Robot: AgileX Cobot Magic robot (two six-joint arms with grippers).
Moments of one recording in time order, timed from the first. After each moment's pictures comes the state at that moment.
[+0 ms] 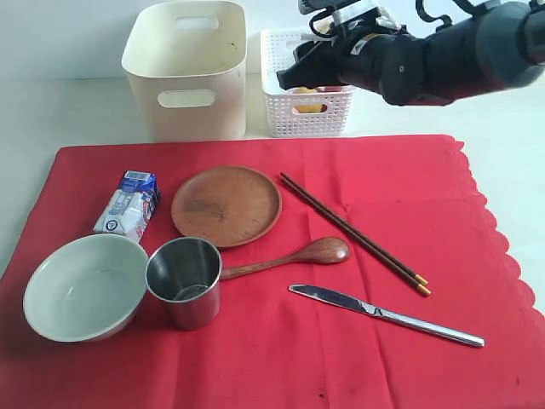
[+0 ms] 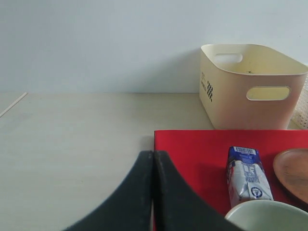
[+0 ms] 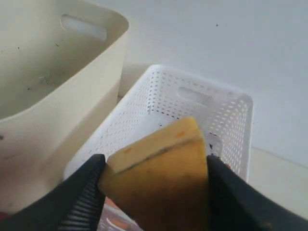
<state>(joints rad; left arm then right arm) -0.03 0.01 0.00 0.07 0.21 -0.06 0.57 2.03 -1.25 0.29 -0.29 -0.37</state>
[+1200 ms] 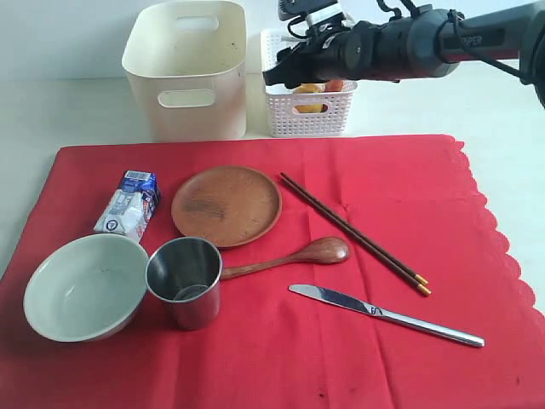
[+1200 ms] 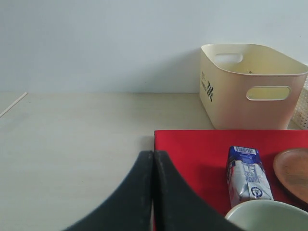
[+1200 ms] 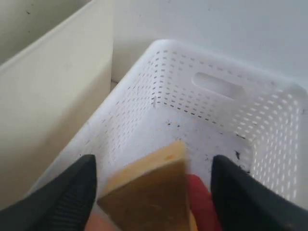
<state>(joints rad) -0.03 0.01 0.00 0.07 0.21 -0.06 0.52 2.34 -1.70 0.29 -0.03 -0.38</state>
